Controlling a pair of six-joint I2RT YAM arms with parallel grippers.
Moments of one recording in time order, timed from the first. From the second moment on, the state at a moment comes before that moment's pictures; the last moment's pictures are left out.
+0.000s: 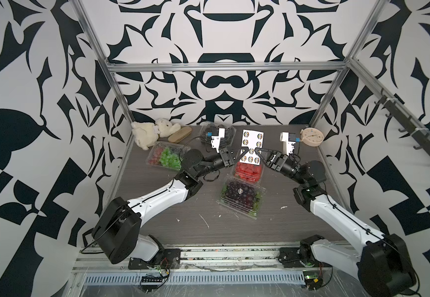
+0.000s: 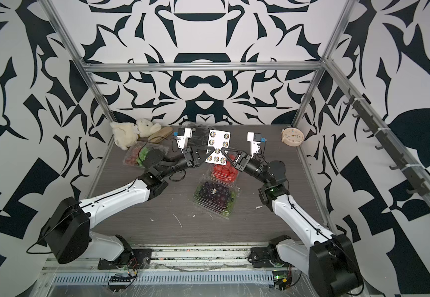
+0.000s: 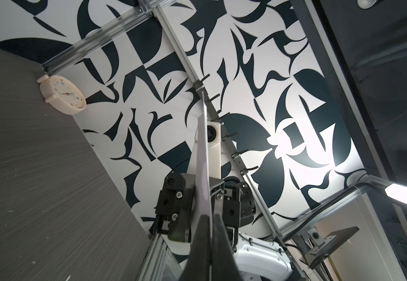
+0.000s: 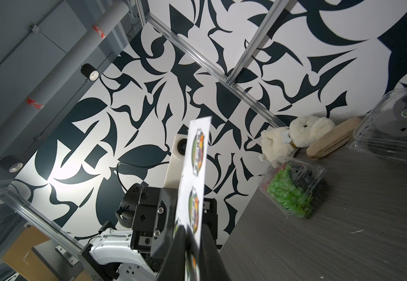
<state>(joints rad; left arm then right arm) -0.75 1.43 0.91 0.85 0.53 -1.25 0.31 1.08 0.60 0.86 -0.72 1.20</state>
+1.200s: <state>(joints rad) -0.79 1.52 0.88 1.07 0.44 -1.32 0.40 1.05 0.59 0.84 -0.55 1.17</state>
